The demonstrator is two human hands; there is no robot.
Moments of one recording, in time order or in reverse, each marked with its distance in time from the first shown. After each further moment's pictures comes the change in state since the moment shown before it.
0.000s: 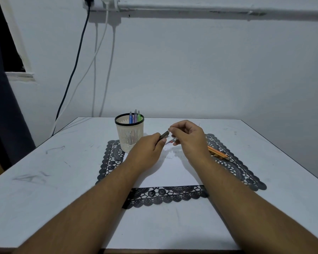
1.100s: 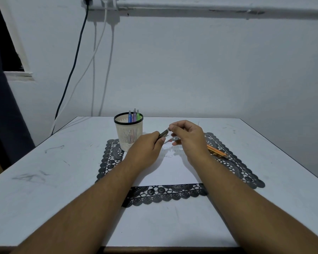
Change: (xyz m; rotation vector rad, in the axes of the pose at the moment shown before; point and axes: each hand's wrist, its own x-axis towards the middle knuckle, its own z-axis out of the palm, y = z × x) left_hand 0.000 -0.001 0.000 0.029 0.019 0.025; right_hand -0.002 -0.004 0.000 0.056 0.009 0.094
